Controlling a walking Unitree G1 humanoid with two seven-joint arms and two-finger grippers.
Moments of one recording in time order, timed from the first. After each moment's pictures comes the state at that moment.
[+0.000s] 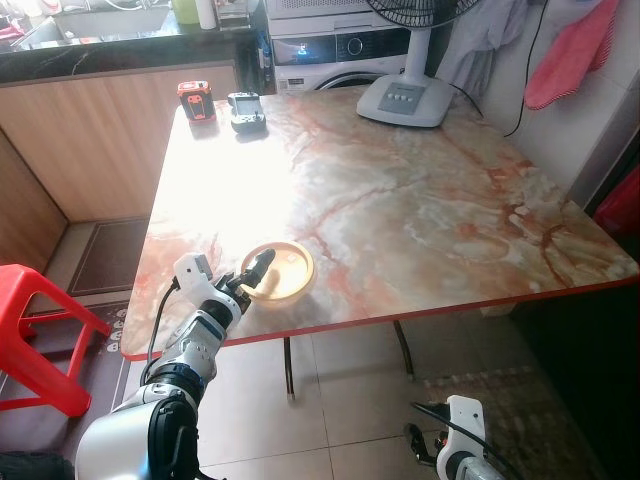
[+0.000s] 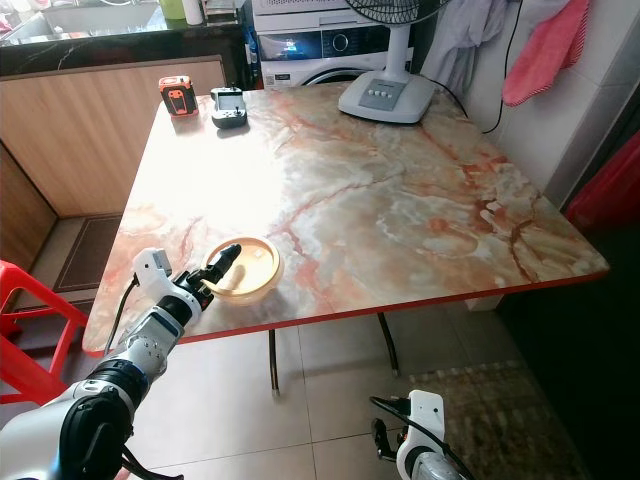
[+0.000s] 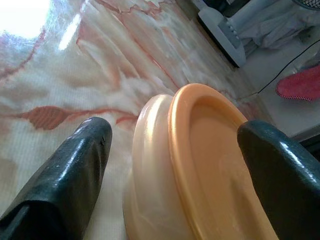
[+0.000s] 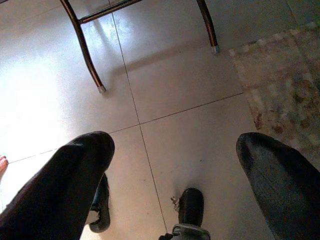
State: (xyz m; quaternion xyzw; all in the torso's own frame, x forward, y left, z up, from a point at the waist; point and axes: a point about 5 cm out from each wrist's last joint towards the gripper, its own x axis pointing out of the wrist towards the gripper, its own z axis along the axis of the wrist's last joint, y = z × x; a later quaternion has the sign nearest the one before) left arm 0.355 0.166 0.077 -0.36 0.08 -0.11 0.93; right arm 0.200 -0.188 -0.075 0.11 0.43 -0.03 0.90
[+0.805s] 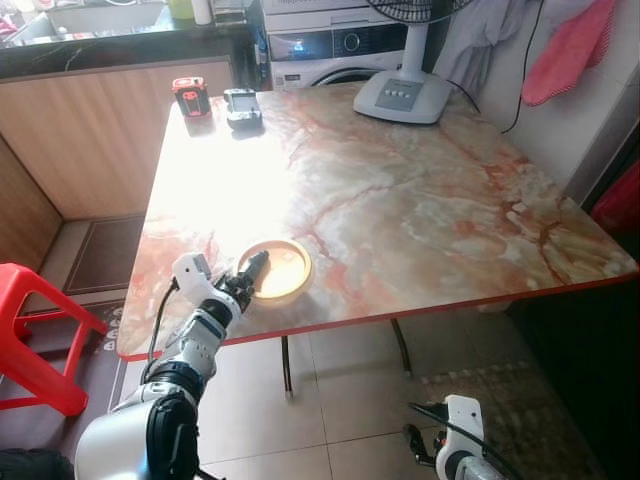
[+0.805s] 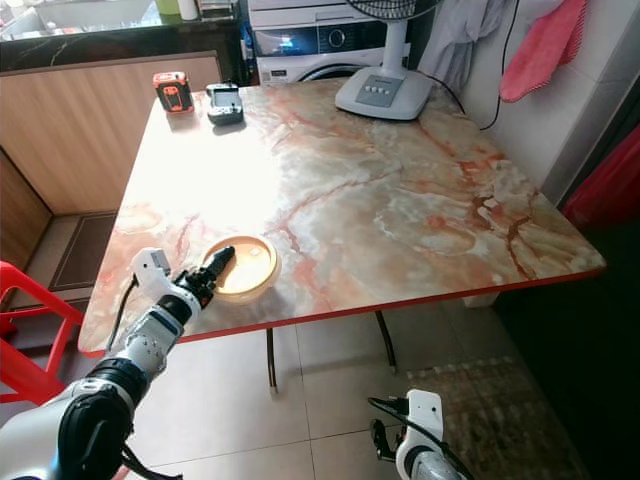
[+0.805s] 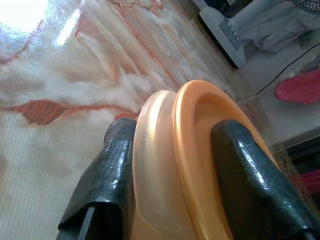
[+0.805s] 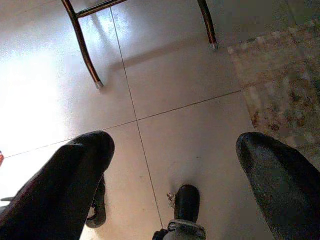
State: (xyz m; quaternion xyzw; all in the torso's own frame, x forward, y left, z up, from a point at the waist) left arm 0.355 0.167 0.078 -0.37 0.07 -0.10 0.92; right arm 0.201 -0.187 -0.075 0.10 0.43 -0.02 0.90
